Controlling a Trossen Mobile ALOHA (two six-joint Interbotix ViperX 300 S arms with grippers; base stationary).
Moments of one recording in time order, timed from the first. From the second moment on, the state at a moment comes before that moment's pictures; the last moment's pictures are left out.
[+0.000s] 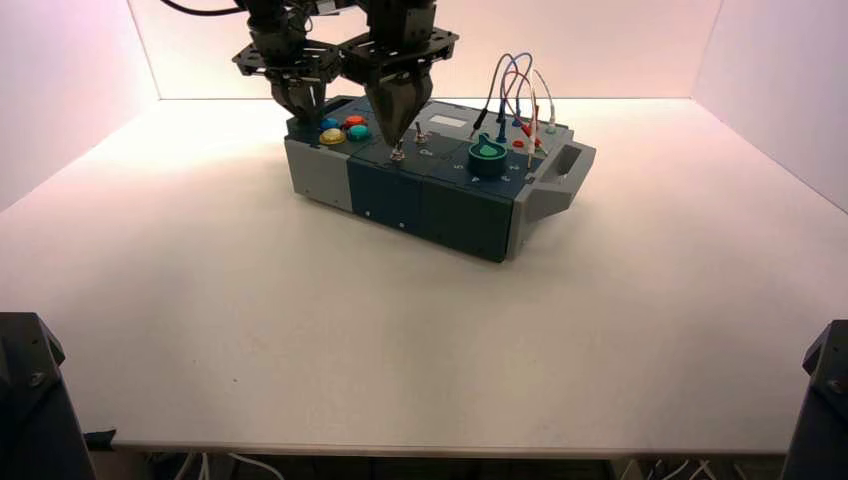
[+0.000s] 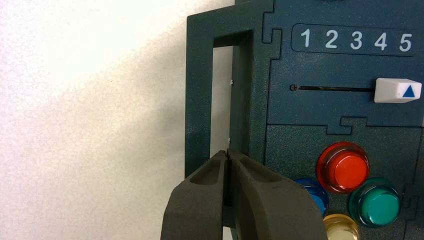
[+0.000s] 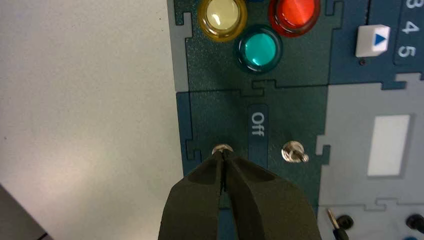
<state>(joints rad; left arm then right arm) -0.21 0.51 0.16 -0.23 0.68 0.42 0.71 0.42 0.04 0.06 0.95 -0.30</state>
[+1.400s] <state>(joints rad) -0.19 0.22 0.25 -0.23 0.78 0.39 0.70 0.15 0.32 0.06 0.91 -0.29</state>
